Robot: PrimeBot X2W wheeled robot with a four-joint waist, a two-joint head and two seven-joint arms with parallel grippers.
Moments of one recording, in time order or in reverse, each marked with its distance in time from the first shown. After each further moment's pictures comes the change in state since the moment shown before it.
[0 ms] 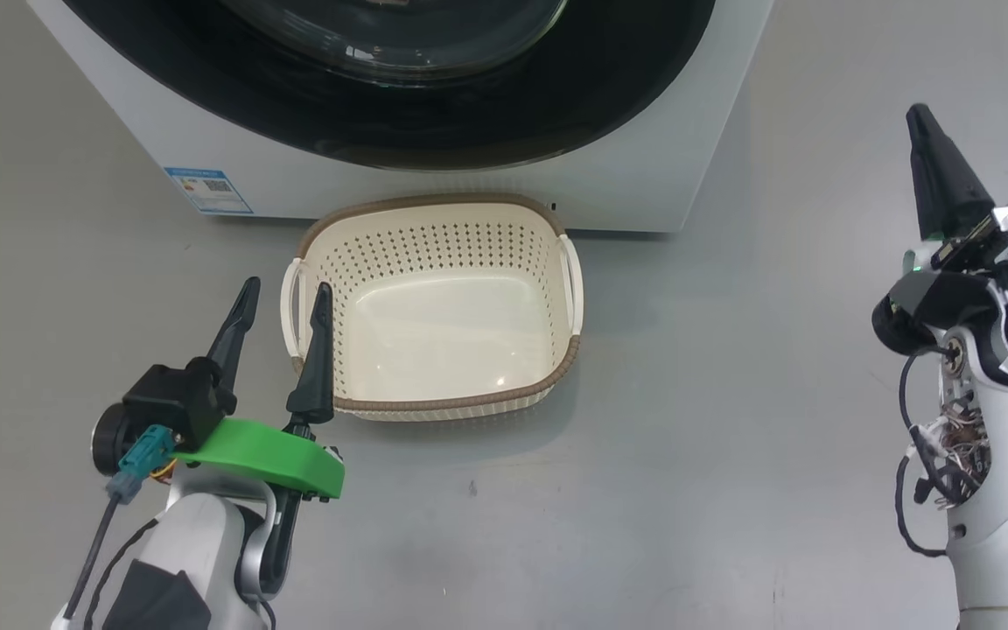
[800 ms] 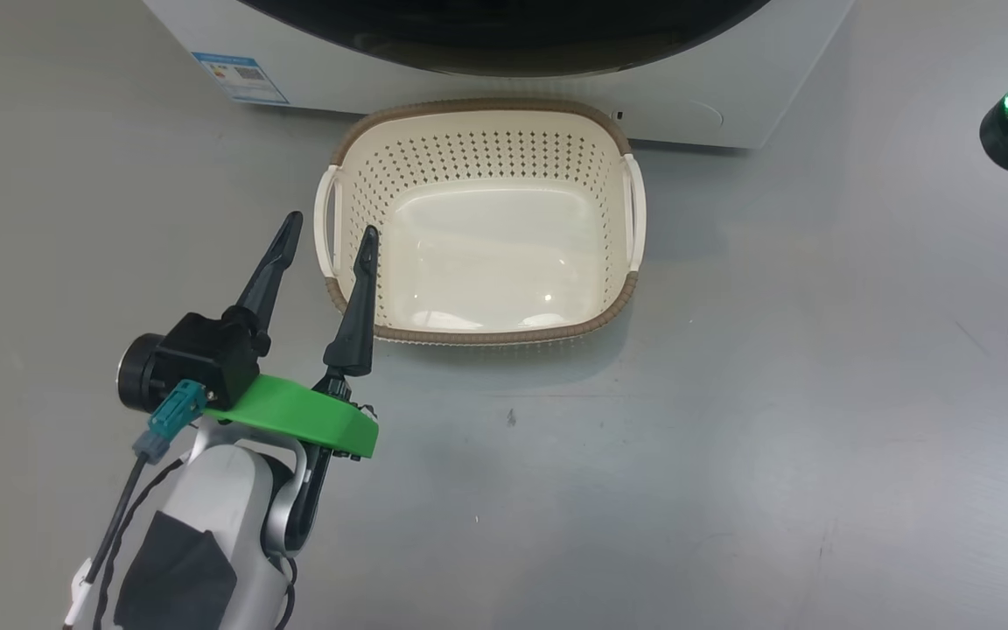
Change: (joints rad) left arm -0.087 -0.018 -0.049 -0.038 0.038 -0.021 0.000; right arm -0.325 -0.146 0.021 0.071 0.033 -0.091 0.175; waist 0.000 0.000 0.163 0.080
